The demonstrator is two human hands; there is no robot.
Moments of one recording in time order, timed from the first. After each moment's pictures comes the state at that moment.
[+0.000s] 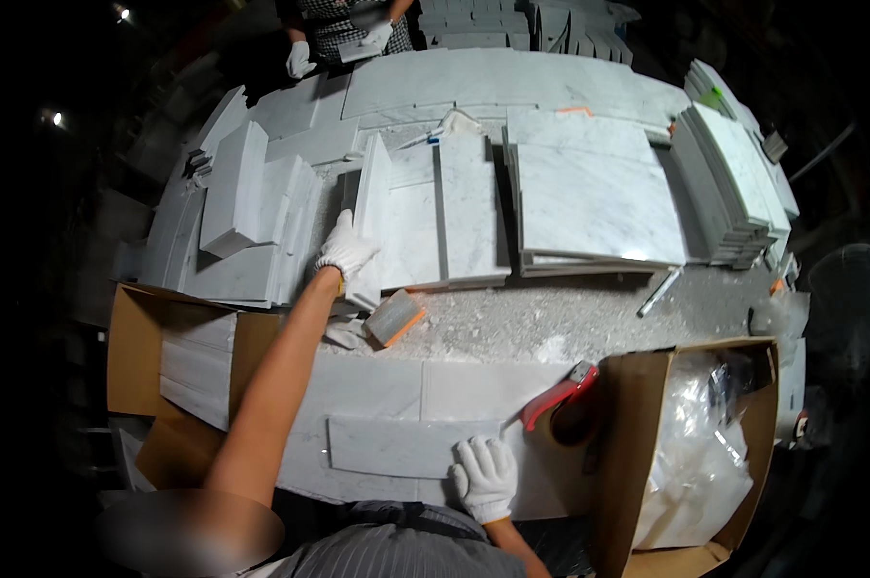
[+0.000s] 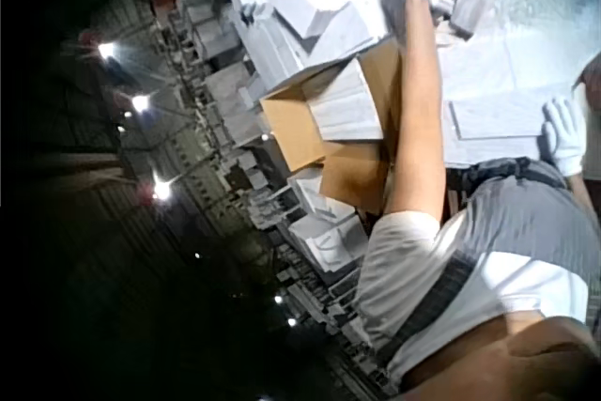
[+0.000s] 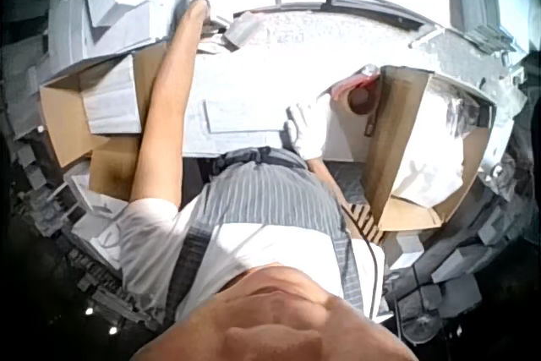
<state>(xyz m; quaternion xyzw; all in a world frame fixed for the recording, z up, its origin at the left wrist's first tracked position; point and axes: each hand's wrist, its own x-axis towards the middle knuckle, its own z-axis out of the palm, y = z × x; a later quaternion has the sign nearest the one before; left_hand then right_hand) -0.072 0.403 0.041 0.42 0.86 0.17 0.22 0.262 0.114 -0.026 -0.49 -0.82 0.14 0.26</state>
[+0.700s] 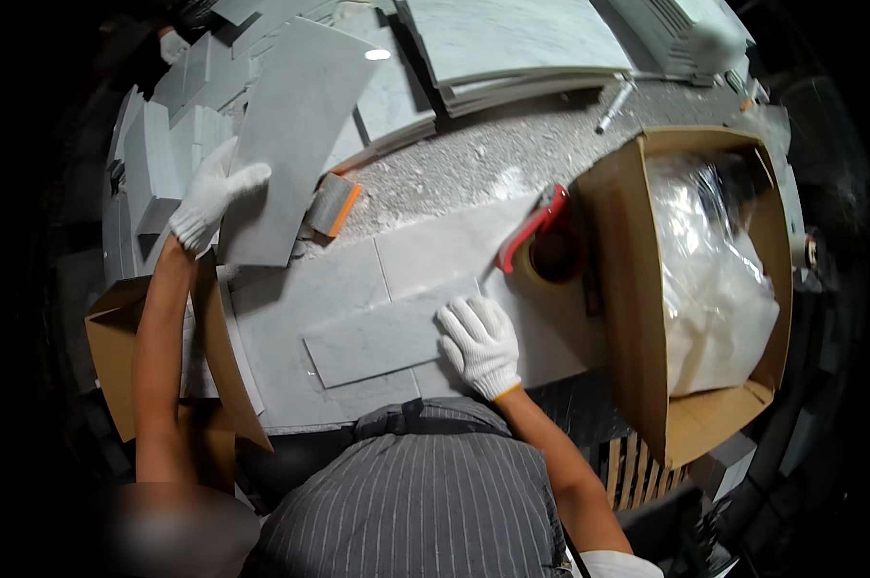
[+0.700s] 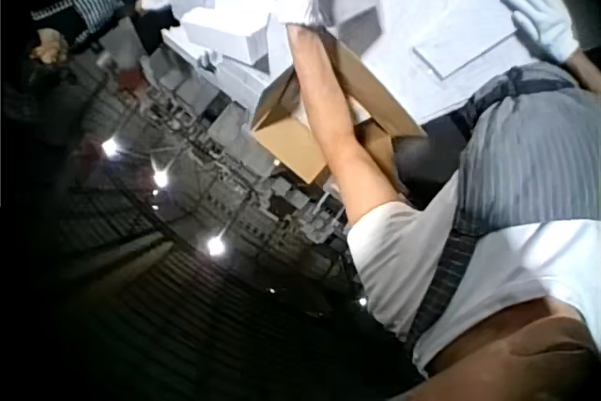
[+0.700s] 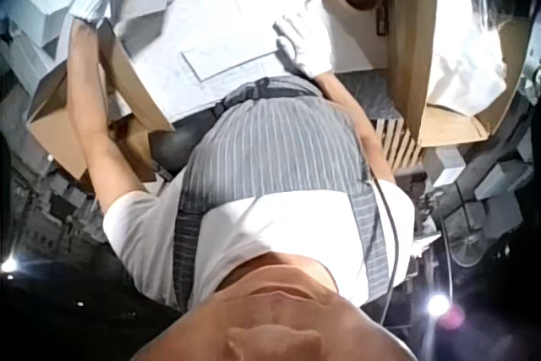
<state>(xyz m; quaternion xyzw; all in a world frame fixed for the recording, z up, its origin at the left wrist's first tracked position) -0.063 0.324 0.143 0.58 0.62 0.22 0.48 0.266 0.104 -0.032 -0.52 -0.80 0.15 0.28</state>
